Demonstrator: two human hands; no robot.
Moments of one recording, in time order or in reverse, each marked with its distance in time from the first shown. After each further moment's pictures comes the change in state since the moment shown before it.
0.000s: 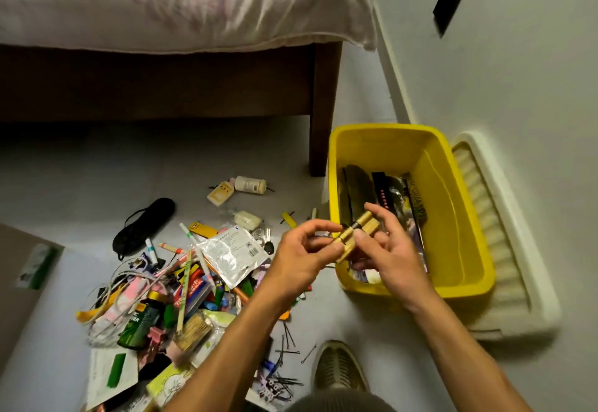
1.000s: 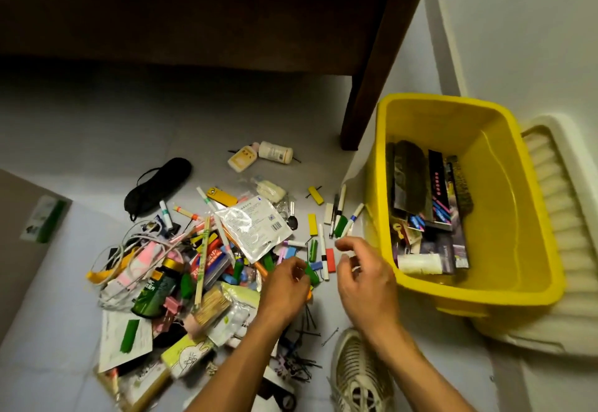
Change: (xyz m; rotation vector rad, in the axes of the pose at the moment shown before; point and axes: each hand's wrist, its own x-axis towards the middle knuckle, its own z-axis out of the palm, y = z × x) left_hand -0.002 -0.156 -0.072 0.452 0.283 -0.346; right_hand -0.005 0.069 0.105 -0.687 0.119 -0.250
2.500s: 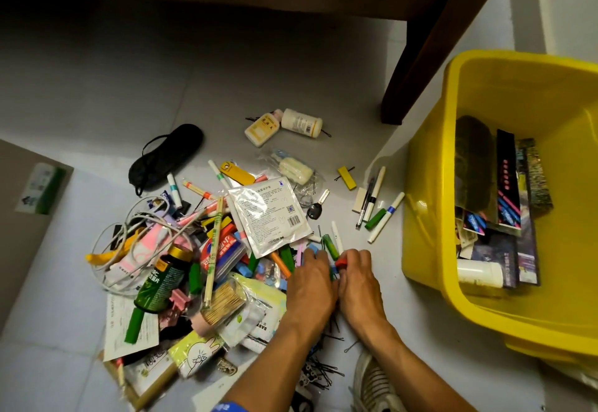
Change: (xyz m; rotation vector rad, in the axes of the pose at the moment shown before) left_hand 0.041 -0.029 0.032 0.570 0.092 0.094; right_hand 0.015 0.095 0.114 -0.266 -0.350 0.218
